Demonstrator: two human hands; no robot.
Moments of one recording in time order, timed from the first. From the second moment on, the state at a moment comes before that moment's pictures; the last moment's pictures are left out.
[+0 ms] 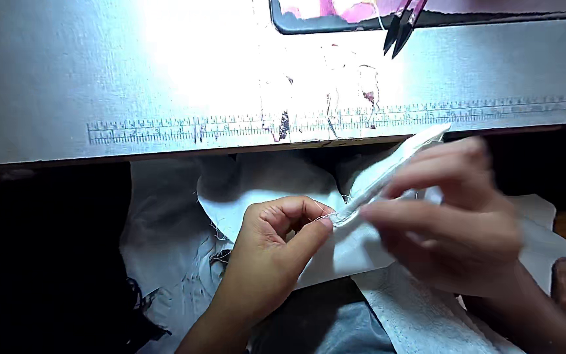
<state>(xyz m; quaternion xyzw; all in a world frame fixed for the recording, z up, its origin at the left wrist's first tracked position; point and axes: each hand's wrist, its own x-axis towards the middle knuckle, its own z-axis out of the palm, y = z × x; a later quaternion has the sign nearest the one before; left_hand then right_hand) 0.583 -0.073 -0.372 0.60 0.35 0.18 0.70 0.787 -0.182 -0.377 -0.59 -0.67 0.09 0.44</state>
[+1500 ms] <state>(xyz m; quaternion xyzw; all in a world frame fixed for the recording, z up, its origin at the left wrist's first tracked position) 0.542 -0.133 -0.357 0.74 0.32 0.23 0.54 0.716 -0.215 -0.393 -0.59 -0.39 0.49 0.50</state>
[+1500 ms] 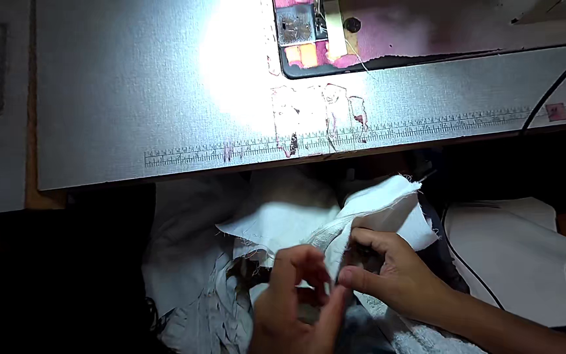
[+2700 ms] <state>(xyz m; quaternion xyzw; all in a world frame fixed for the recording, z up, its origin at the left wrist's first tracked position) 0.592 -0.099 -0.375 0.67 0.34 0.38 0.55 0.757 -0.225 -0.343 -0.68 -0.51 0.22 0.48</state>
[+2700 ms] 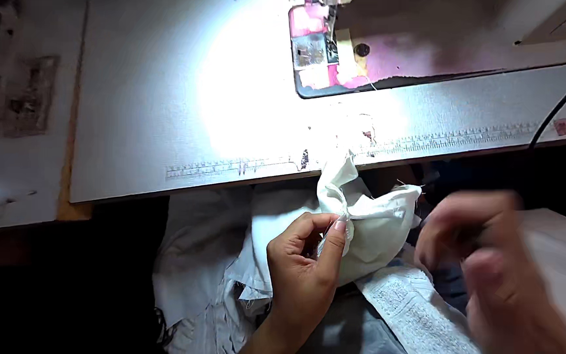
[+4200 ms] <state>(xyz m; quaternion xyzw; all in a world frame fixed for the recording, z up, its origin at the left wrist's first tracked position) 0.583 -0.114 -0.381 0.67 0.25 0.40 0.57 0.733 -0.202 -0.377 -0.56 -0.41 0.44 0.57</state>
